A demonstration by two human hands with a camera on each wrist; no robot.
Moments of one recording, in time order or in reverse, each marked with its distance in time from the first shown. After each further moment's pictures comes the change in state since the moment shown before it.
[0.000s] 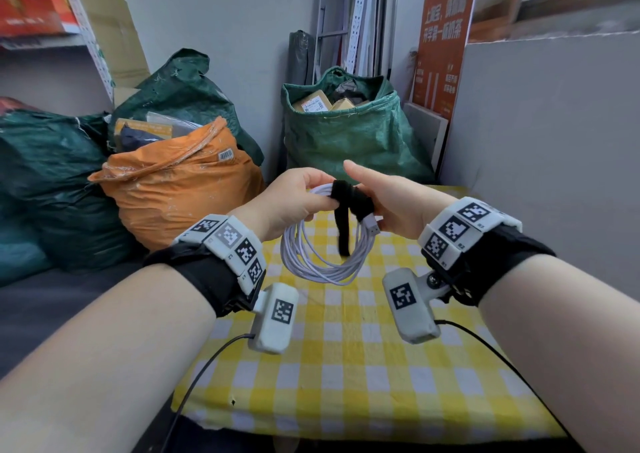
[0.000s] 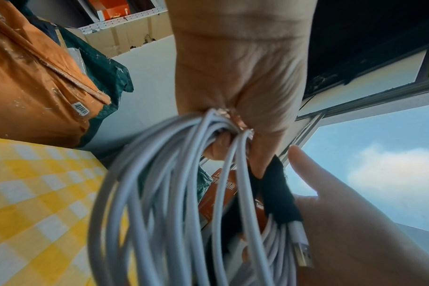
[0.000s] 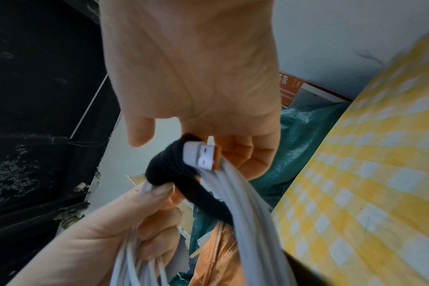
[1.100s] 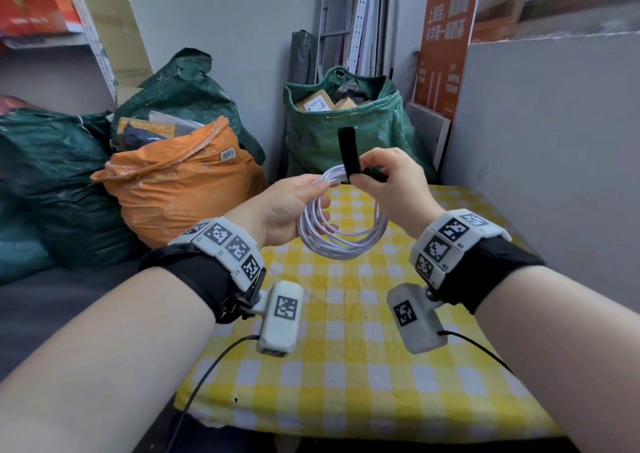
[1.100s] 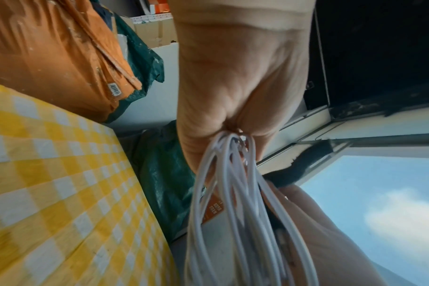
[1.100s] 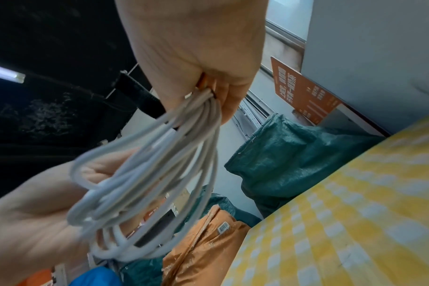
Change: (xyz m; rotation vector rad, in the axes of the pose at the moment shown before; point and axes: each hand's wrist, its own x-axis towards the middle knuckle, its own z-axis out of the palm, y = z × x) left_hand -0.010 0.000 0.000 -0.418 -0.044 -0.258; right_hand 0.014 0.009 0.003 -0.363 0.578 -0.577
